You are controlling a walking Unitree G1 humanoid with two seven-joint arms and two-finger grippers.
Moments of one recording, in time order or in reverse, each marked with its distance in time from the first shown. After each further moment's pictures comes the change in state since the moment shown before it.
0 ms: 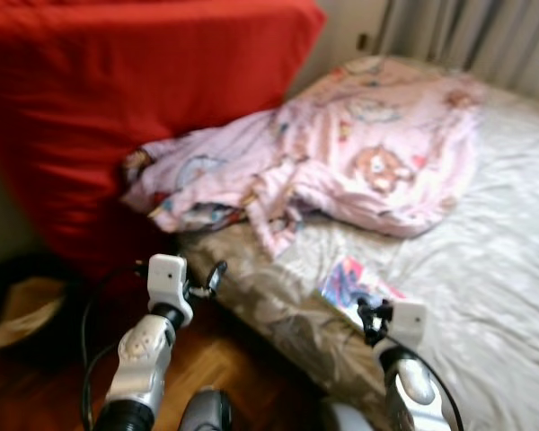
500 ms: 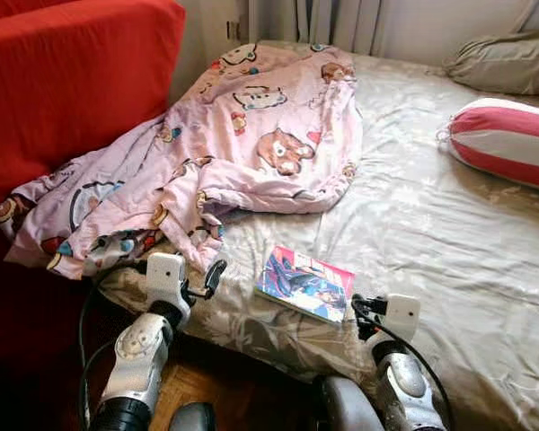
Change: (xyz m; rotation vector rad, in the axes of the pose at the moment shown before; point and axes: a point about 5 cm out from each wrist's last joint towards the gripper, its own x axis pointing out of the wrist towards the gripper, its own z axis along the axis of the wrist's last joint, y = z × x) left arm 0.004 -0.002 0.005 -0.002 -0.005 -0.025; right arm 0.006 -0.001 0.001 0.001 0.030 -0.030
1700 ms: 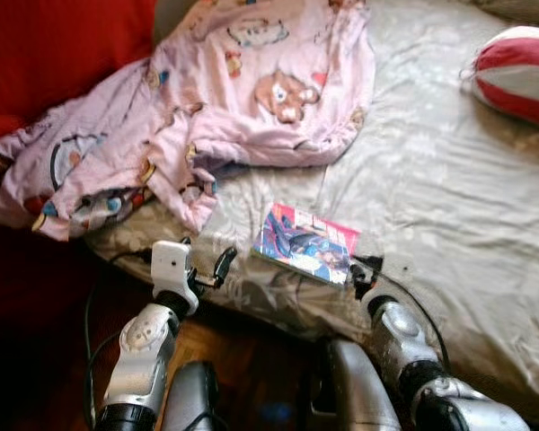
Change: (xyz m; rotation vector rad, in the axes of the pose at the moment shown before) left arm -0.005 -0.015 0.029 -0.011 -0.071 -0.034; right arm 0.044 0.009 0.051 0.118 0.090 -0.051
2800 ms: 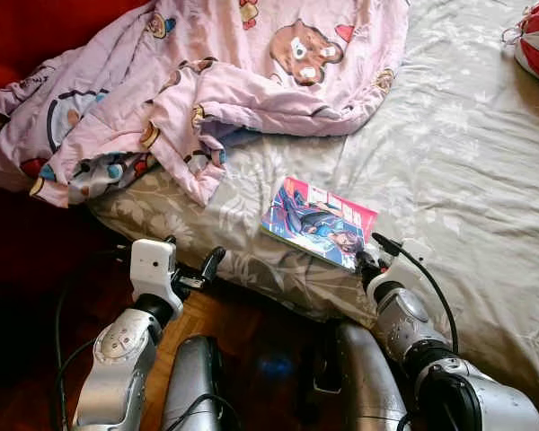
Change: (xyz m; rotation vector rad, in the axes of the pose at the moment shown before) left arm -0.025 0.003 0.027 0.028 0.021 0.014; right arm 0.007 0.002 0.018 0.187 0.012 0.057
